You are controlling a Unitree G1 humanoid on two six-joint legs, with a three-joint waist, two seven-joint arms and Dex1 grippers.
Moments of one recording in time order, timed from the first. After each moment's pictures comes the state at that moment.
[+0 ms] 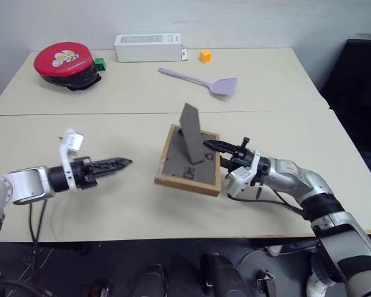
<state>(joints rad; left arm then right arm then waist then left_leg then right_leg) -0.26 1.03 0.17 0.05 -1.23 0.81 -0.68 -0.65 -0.60 0.33 0.55 -0.36 -1.05 0.23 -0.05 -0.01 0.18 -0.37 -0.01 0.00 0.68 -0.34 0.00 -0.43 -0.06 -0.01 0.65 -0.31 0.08</state>
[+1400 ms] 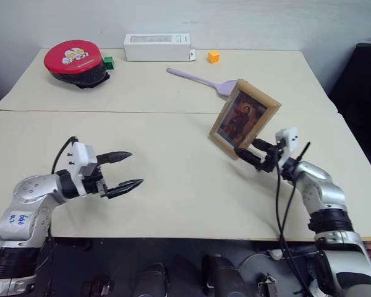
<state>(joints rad) -0.14 0.77 0.21 -0.09 -0.54 0.21 -1.01 -0.51 -0.53 -0.12 0.46 0.50 0.17 0.94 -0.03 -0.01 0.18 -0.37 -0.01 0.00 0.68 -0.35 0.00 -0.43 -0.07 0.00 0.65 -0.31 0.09</state>
